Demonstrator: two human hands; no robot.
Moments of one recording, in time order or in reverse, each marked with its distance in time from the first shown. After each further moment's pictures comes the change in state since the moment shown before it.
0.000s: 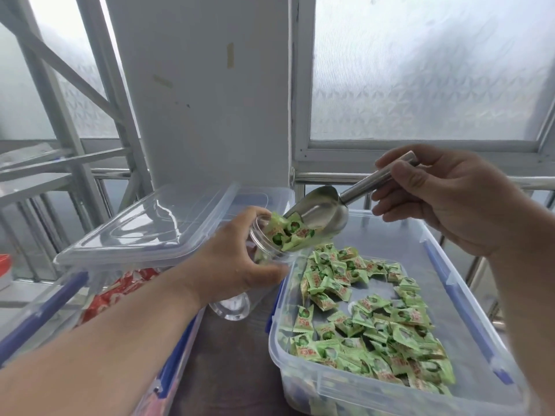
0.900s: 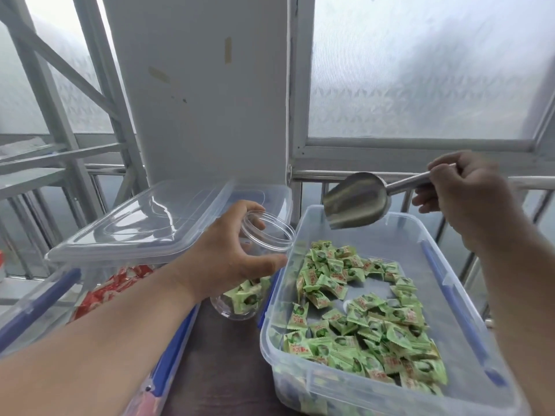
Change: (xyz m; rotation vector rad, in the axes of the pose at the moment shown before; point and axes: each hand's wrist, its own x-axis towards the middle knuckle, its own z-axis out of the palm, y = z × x) left_hand 0.002 -0.007 0.001 -0.034 0.053 -0.040; right_hand 0.009 0.038 -0.038 -0.397 0.613 0.035
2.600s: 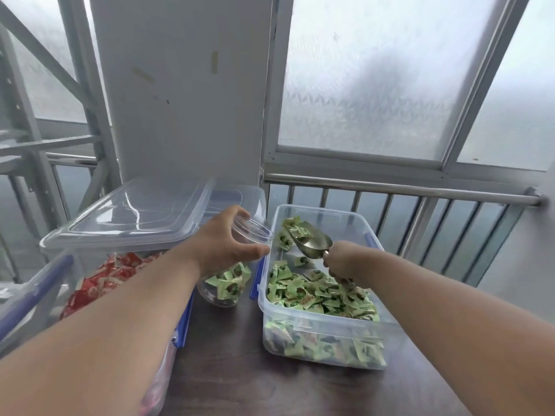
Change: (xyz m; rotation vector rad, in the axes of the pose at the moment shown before) left_hand -0.009 0.009 -0.013 -0.032 -0.127 -0.051; right_hand -0.083 0.011 0.068 -0.910 -0.652 0.514
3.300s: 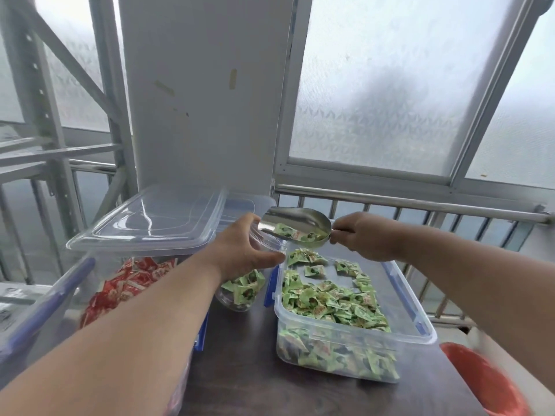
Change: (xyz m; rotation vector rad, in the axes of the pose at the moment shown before) left_hand -0.002 0.003 -0.001 -0.018 -0.022 -0.017; right_hand -0.050 -0.026 -0.074 -0.254 0.117 -0.492
